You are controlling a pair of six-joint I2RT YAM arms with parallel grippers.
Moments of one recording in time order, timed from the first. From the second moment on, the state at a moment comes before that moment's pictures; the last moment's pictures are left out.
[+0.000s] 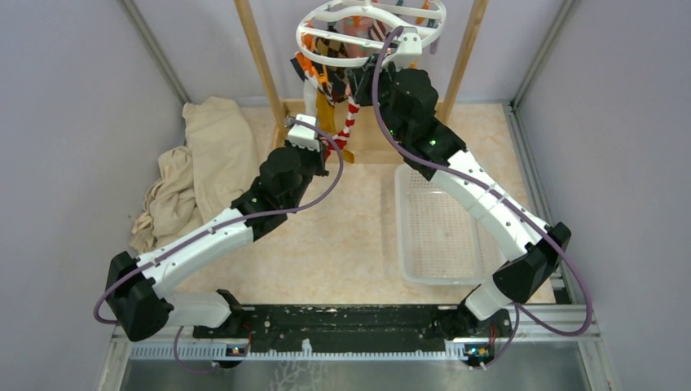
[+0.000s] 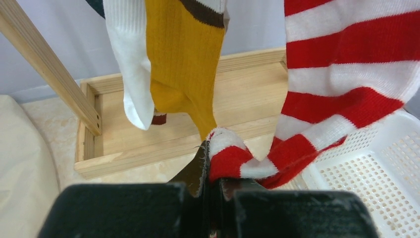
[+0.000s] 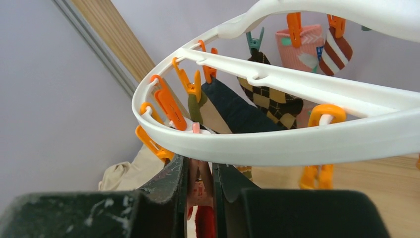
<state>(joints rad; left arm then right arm) -0.82 1.27 1.03 0.20 -0.49 -0.10 0.71 1.53 1.70 -0.05 0.30 0.30</state>
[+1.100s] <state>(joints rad) -0.82 1.18 1.01 0.08 -0.44 -0.17 0.71 1.41 1.48 -0.09 0.32 0.33</state>
